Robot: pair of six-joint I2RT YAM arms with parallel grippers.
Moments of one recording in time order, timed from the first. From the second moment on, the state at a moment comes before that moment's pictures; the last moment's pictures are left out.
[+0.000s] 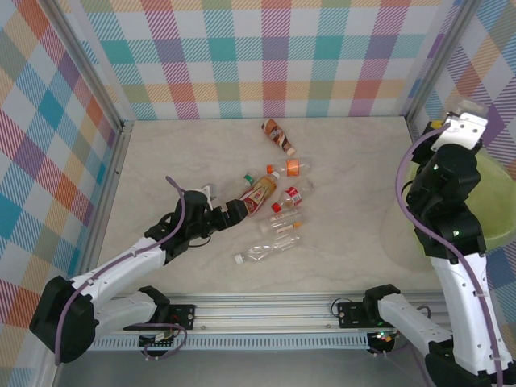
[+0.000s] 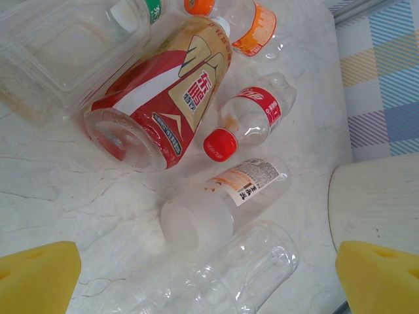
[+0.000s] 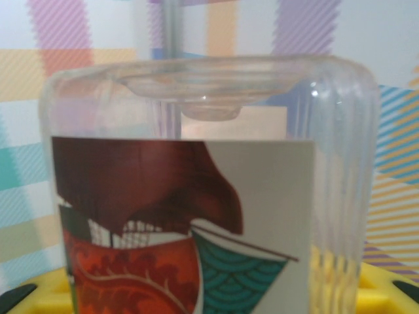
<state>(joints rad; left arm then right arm) -0.59 1.07 0.58 -0.10 0.16 -0.89 0.23 0.88 1.37 -0.47 0.81 -0.06</state>
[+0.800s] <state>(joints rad) -0.59 1.11 0.59 -0.08 0.16 -0.89 -0.16 1.03 1.30 -0.64 0.86 -0.06</state>
